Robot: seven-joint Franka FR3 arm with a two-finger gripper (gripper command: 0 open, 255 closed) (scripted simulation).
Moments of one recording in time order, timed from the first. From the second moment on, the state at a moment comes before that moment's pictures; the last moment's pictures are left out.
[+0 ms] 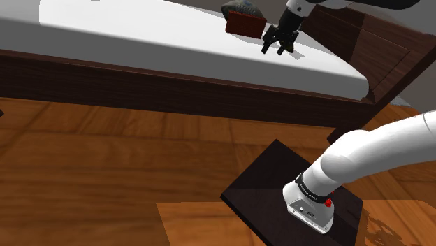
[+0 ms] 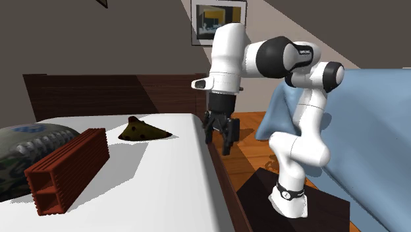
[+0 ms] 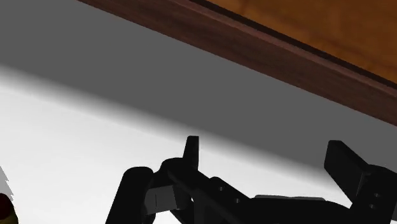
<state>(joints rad) -0.18 -0.44 -0.12 -2.08 0.01 1.81 0.07</state>
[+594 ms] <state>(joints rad) -0.25 -0.24 -0.21 -1.88 0.01 1.88 0.08</state>
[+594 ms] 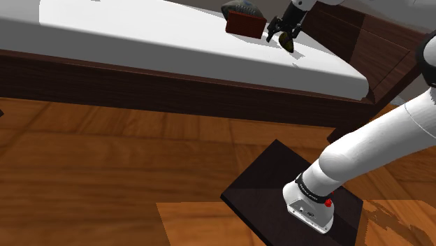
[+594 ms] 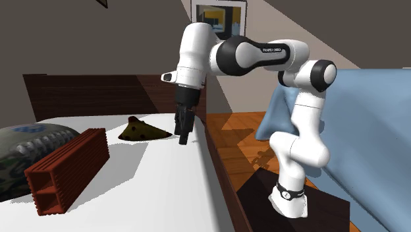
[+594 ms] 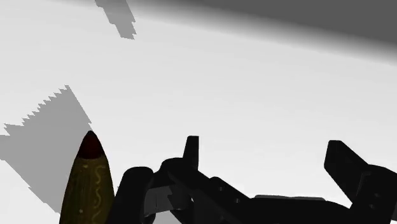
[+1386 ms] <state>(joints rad) -0.36 0.03 -0.35 -1.56 0.10 1.91 0.08</state>
